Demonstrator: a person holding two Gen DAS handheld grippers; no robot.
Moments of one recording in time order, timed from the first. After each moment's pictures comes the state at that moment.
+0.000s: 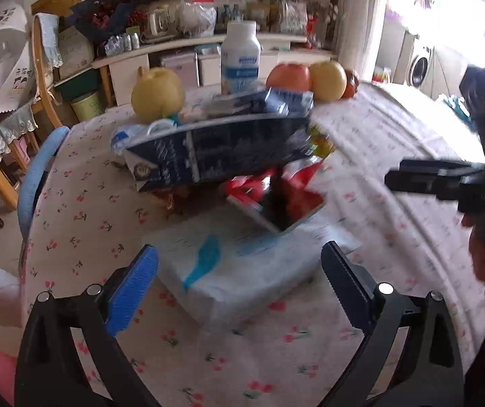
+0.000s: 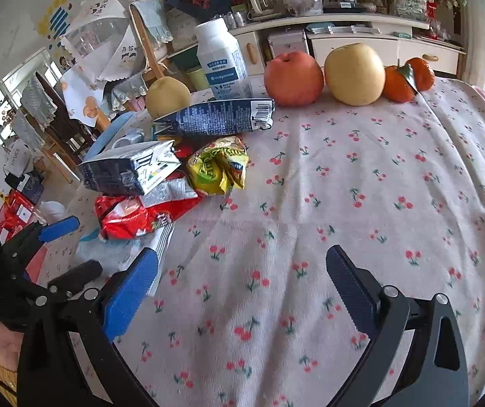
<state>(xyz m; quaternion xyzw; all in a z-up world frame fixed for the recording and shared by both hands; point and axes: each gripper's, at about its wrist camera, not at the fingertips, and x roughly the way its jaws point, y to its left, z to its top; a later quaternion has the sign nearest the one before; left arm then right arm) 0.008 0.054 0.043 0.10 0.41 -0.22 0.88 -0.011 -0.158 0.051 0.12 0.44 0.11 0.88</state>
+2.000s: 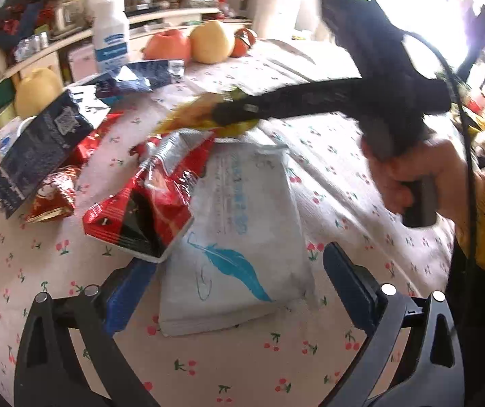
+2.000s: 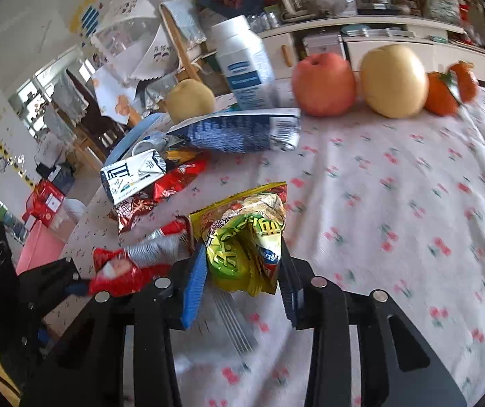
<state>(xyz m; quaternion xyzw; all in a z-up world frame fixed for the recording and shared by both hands) -0.022 -0.004 0.026 0.12 0.44 -0.37 0.81 0.016 -0.172 0.044 0.13 0.43 0.19 0.87</state>
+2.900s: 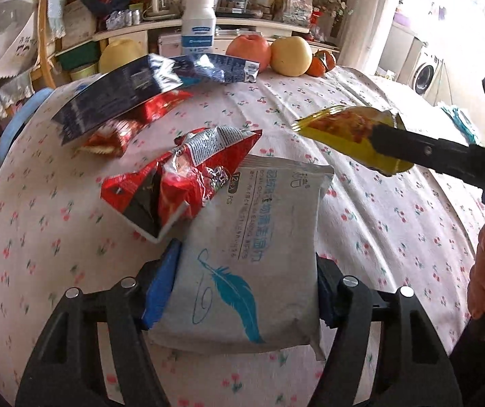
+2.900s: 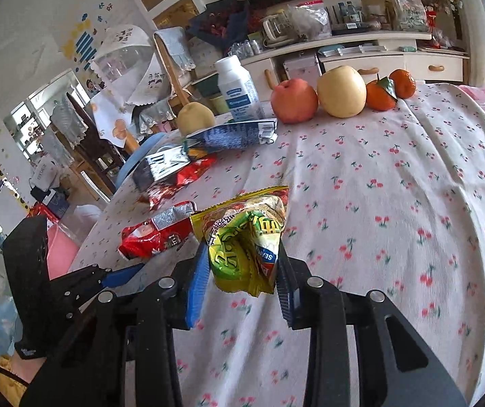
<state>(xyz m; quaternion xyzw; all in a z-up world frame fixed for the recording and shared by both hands) -0.054 0.005 0.020 0.04 0.44 -0.20 0.87 -0.087 -0.190 0.077 0.15 0.38 0.16 0.90</state>
